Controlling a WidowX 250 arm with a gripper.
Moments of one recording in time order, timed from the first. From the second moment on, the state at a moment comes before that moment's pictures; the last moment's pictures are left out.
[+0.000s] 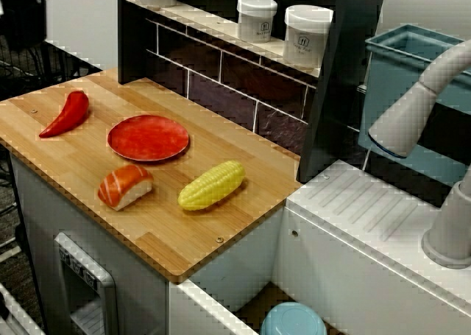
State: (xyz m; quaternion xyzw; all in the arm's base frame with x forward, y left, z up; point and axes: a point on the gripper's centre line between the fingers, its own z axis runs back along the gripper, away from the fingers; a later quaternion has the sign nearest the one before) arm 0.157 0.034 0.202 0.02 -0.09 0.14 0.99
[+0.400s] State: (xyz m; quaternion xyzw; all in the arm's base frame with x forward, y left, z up) arm 0.194 0.059 0.186 0.01 -0.09 0.16 0.98
